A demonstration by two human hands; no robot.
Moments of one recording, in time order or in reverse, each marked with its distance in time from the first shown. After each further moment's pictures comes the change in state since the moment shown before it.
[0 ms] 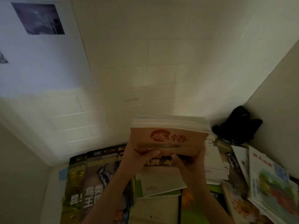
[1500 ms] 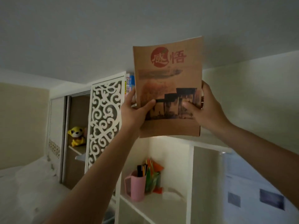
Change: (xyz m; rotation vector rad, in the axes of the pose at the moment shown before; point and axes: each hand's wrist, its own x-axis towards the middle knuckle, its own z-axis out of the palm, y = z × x) left_hand -0.268 0.509 -0.359 0.205 1.212 0.716; right_hand -0.072 -0.610 0.281 0.277 -0.692 -1.027
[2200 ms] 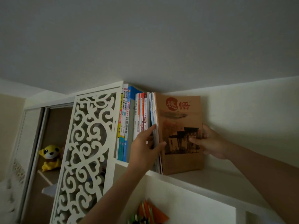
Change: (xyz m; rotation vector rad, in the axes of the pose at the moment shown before) left_hand 0.109 -0.151 0.008 0.368 -0.245 0.167; right_hand 0.129 0.181 0.091 0.200 -0.285 0.526
